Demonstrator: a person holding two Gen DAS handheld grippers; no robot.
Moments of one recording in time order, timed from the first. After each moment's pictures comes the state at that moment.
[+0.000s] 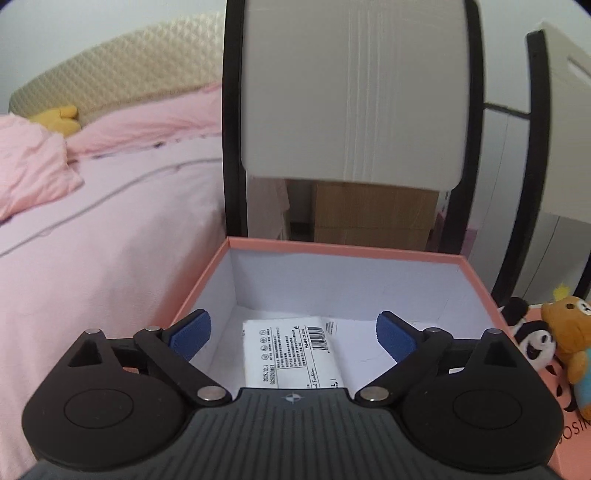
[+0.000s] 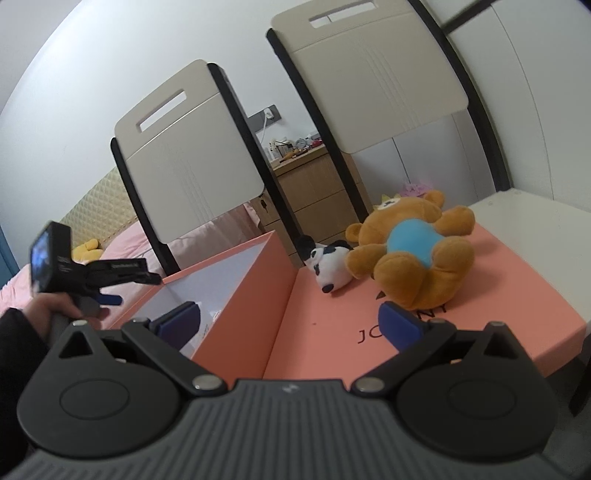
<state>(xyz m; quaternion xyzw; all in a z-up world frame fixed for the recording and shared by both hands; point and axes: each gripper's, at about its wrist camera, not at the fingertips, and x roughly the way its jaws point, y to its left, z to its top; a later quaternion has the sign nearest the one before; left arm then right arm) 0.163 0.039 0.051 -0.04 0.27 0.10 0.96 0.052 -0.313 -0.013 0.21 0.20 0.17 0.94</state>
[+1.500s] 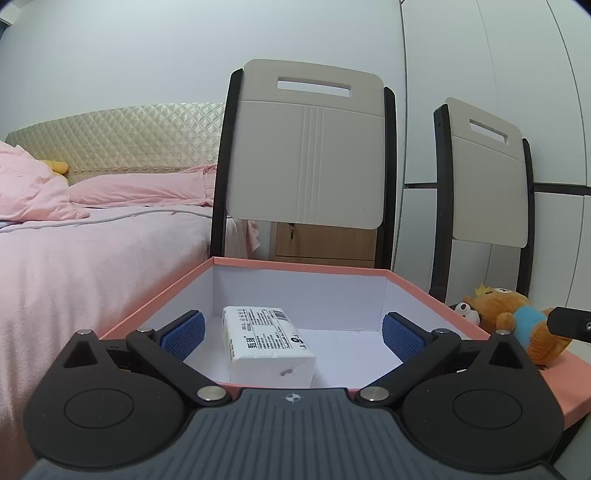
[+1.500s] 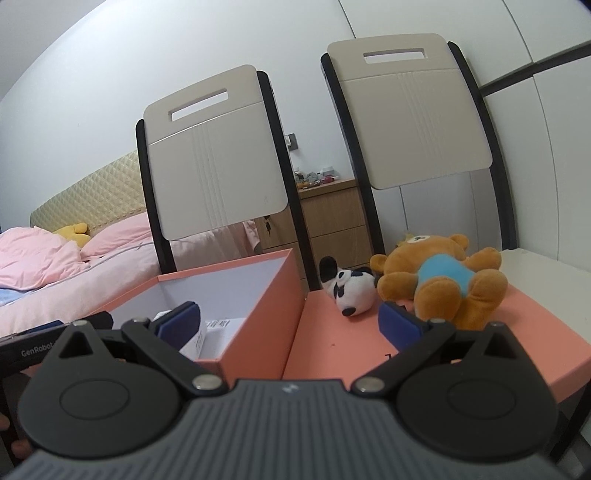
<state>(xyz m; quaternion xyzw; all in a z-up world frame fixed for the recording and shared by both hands) 0.021 0.029 -0.016 -0.04 0.09 0.04 0.99 0.036 -0.248 -0.022 0.12 0.12 0.15 0.97</state>
